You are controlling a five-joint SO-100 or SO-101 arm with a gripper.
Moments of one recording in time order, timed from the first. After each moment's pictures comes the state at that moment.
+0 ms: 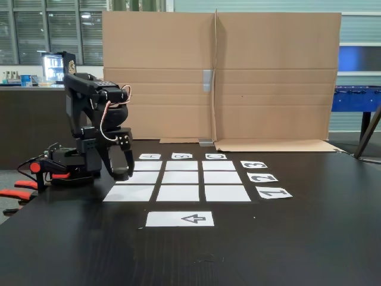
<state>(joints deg) 41.2 110.9 127.9 73.6 -52.2</state>
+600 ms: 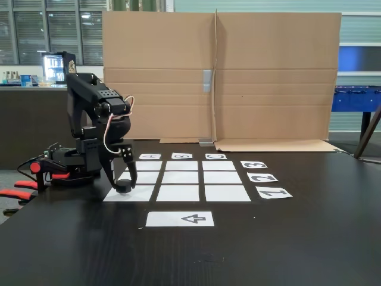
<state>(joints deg) 40.9 102.1 129.6 63.6 -53.0</state>
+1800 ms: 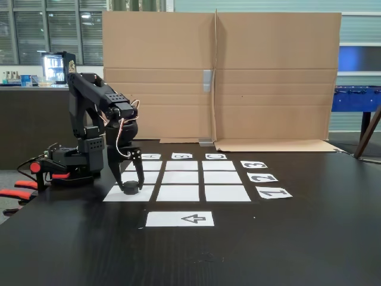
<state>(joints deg) 34.8 100.3 132.0 60.3 -52.8</state>
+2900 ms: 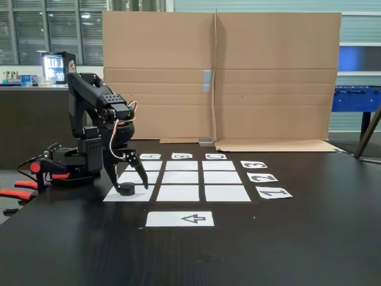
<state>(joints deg) 37.7 100.2 132.2 60.3 -52.5</state>
